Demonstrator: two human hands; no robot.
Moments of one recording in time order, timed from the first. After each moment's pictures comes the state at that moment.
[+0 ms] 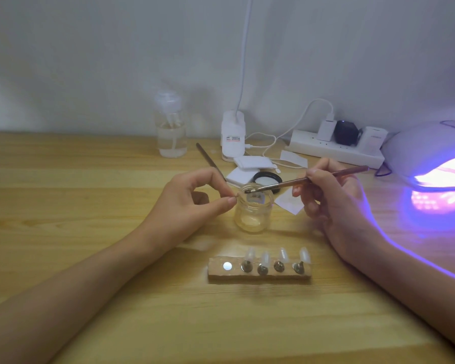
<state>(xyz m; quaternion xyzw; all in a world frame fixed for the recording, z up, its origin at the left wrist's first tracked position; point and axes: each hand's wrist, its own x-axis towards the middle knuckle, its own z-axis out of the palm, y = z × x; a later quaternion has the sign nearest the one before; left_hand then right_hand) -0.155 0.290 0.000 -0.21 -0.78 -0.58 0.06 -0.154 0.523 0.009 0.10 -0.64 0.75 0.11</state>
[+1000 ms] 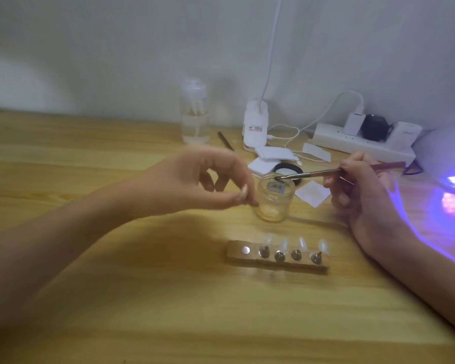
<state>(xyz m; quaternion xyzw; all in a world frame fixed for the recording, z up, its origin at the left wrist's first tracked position) -0.142 0.259 0.043 -0.37 -0.82 -0.44 -0.02 -0.160 0.529 0.009 0.06 -0.62 0.77 0.11</state>
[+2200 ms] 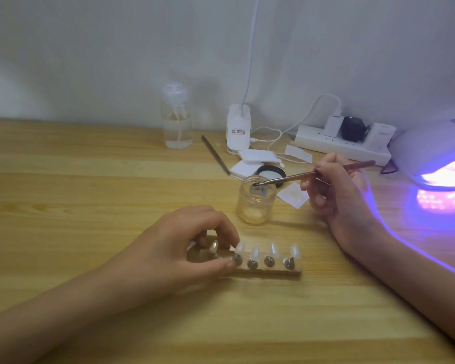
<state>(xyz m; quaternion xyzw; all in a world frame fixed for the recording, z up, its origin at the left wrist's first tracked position) -0.094 0.274 0.003 -0.30 -0.87 -0.40 0.00 -0.157 0.527 0.011 0.05 -0.64 0.76 0.09</state>
